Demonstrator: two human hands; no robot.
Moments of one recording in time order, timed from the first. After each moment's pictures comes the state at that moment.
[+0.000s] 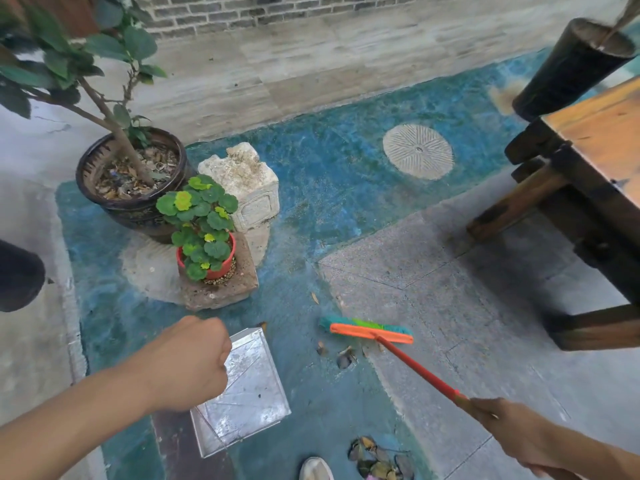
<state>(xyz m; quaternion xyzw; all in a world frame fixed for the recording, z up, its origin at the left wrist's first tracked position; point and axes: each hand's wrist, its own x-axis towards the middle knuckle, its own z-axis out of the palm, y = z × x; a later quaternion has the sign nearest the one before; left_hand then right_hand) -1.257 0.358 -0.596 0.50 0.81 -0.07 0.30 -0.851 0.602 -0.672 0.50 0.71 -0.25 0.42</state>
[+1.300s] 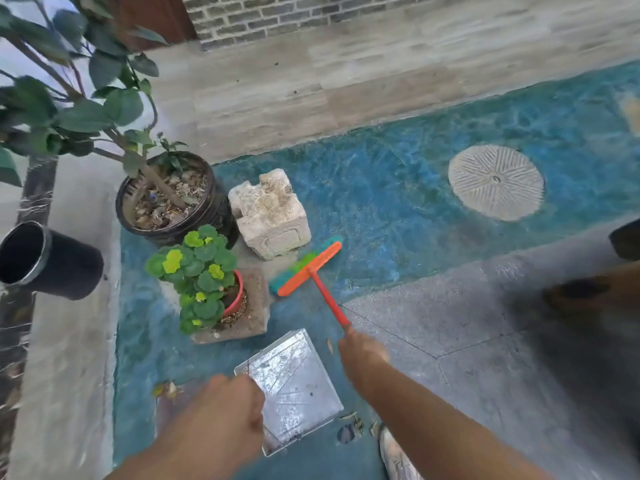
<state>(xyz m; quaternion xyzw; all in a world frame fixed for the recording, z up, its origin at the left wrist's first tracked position) -1.240 0.555 -0.604 0.27 0.89 -0.12 0.36 -1.169 0.752 -0.767 0.16 0.90 -0.09 0.40</state>
